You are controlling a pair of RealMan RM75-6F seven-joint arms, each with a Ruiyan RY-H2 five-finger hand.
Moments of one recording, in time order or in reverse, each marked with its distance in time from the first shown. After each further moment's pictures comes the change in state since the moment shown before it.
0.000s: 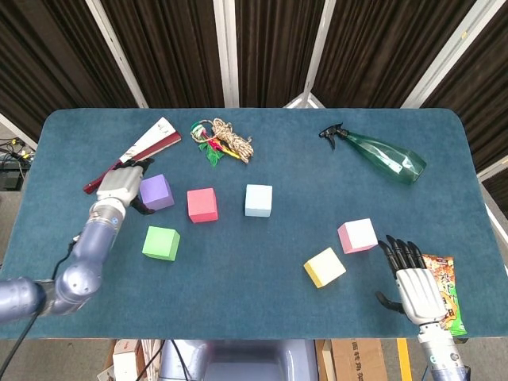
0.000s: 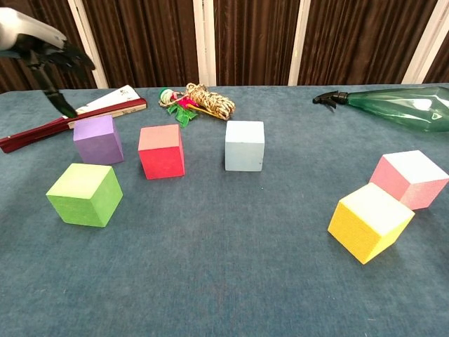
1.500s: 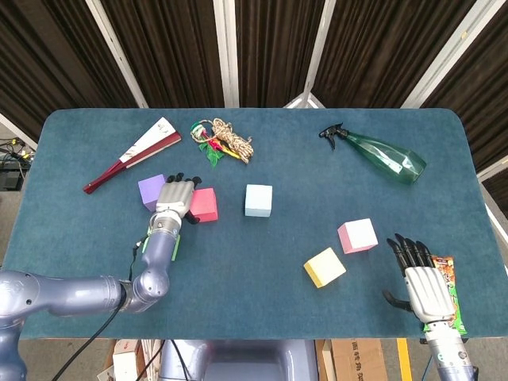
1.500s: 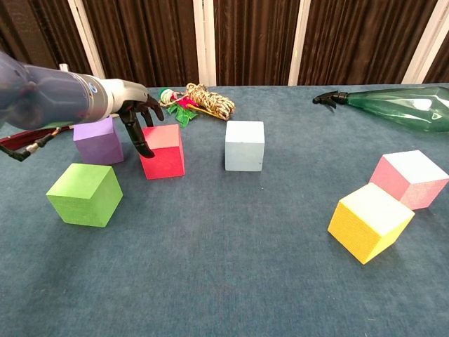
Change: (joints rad) left arm -0.092 -0.442 -0.012 0.315 0.046 0.089 0.051; right arm 0.006 0.031 0.004 0.000 0.042 -0.009 0.047
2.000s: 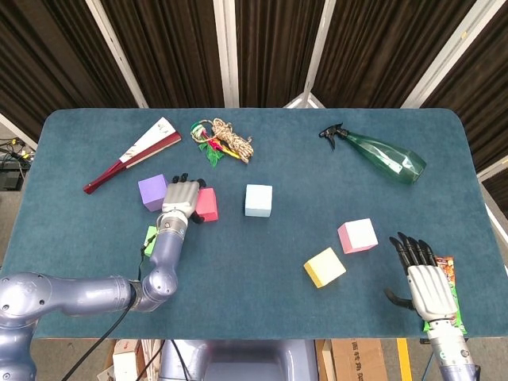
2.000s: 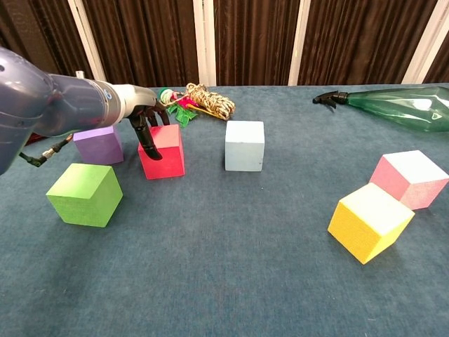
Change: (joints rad) left arm -0.005 -0.054 -0.032 0.055 -0.002 0.011 0.045; right arm 0.004 0.005 0.006 0.010 0.010 -0.004 0.029
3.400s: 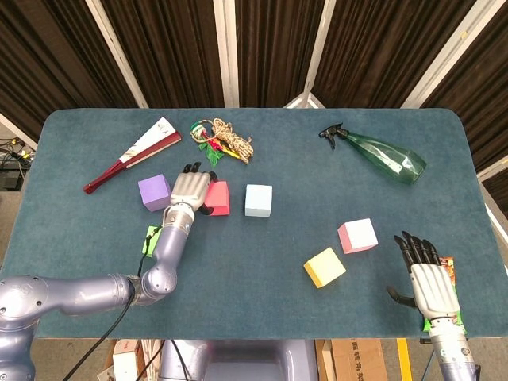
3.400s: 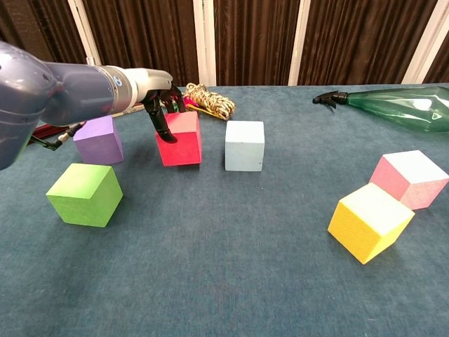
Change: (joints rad) left arm 0.027 -0.004 -0.059 0.033 0.177 -0.097 -0.018; right arm 0.002 -0.007 0.013 -0.003 0.050 -0.002 -0.024
